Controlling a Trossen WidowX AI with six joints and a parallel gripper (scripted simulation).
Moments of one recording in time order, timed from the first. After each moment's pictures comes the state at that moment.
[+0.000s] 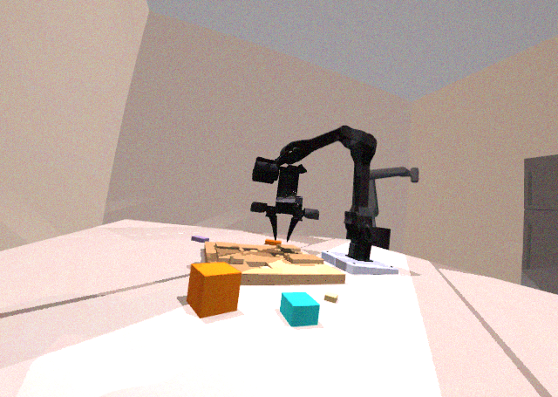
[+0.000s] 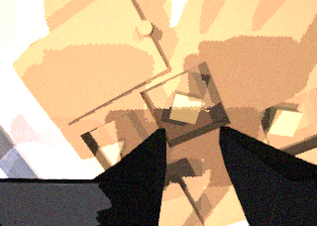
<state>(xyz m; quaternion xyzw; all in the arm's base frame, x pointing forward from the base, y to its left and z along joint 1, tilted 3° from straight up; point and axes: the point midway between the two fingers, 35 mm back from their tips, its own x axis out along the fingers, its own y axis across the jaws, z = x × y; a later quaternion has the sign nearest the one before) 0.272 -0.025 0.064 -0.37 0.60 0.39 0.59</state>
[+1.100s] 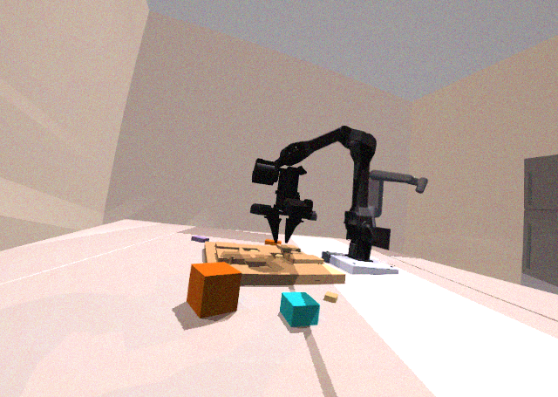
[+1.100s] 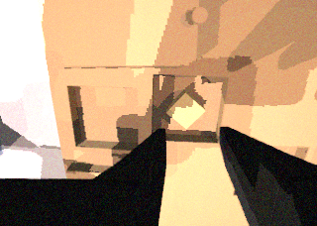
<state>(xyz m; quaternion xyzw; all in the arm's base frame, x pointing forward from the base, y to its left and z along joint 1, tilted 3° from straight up) 0.272 -0.024 0.059 -0.51 0.49 0.53 0.48</state>
